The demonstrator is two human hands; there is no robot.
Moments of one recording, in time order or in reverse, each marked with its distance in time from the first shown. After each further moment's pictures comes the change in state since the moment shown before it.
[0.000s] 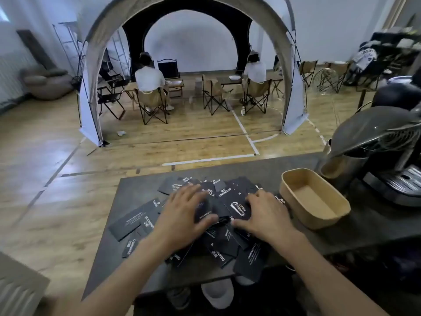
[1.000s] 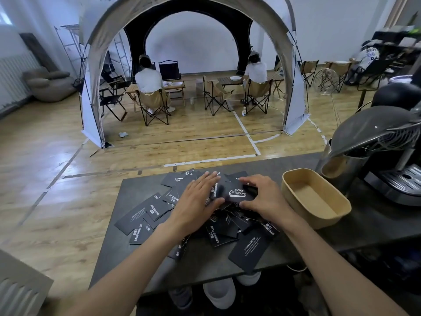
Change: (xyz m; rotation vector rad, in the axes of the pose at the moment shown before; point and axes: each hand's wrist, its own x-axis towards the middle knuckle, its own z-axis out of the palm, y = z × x) left_hand 0.039 0.011 0.011 -0.179 0.075 0.109; right_hand 0.040 0.024 0.003 0.520 0.122 -0.116
